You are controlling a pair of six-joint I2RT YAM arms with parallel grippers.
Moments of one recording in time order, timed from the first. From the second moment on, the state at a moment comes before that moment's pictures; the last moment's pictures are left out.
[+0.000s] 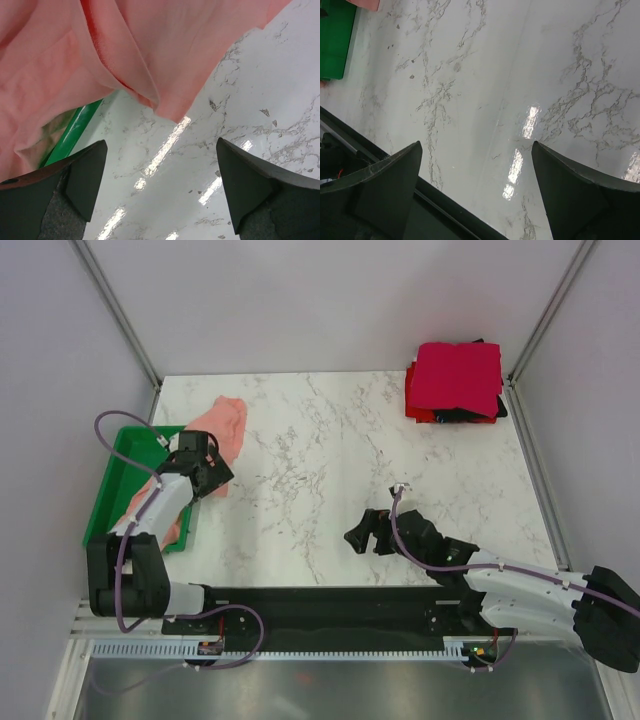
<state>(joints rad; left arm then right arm) -0.02 1.36 0.87 -0.51 -0.27 -0.59 0.94 0.98 0.35 0.12 0.19 0.79</state>
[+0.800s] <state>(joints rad) -0.04 1.71 1.00 -0.44 -0.26 -0.64 0.89 1.02 0.35 0.12 0.16 0.80</state>
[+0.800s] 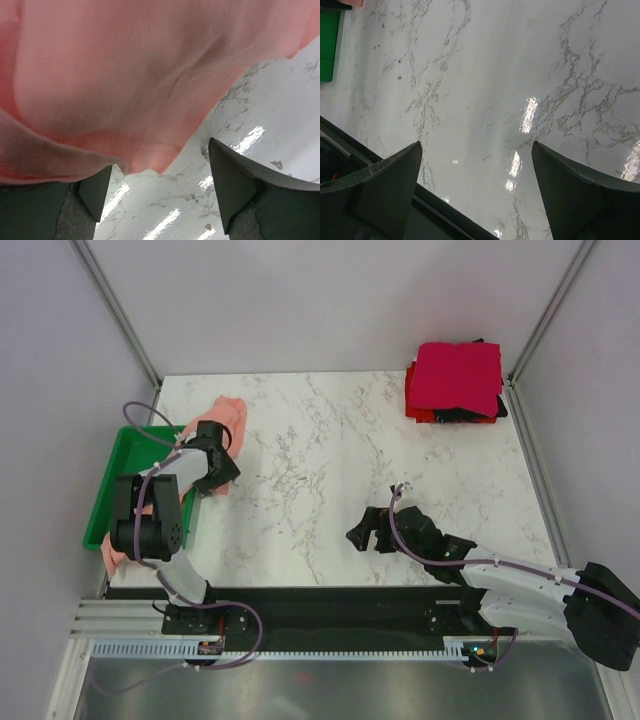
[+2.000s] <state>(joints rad) -0.83 1.43 1.68 -0.49 -0.10 -0.71 0.86 0.37 0.81 -0.48 0.55 0.75</state>
